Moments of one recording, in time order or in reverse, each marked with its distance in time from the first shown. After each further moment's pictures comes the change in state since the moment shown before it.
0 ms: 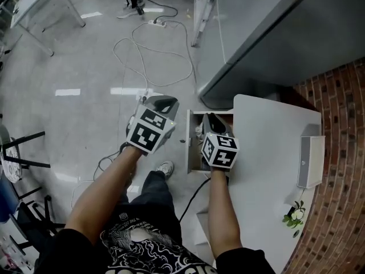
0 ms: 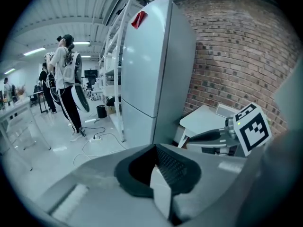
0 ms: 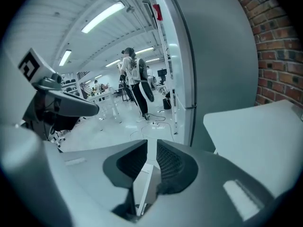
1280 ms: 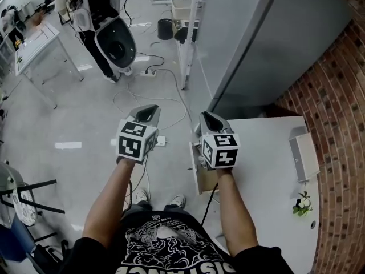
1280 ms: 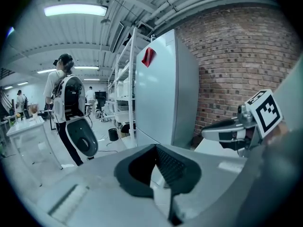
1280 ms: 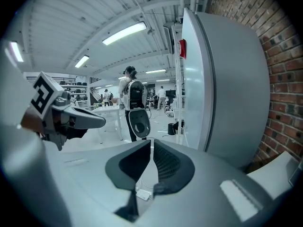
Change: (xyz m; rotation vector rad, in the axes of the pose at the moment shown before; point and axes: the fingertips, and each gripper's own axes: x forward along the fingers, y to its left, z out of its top) left arm -0.123 0.073 0.114 0.048 -0.245 0.119; right arm -0.068 0.086 0.179 -0.171 -0.238 0.019
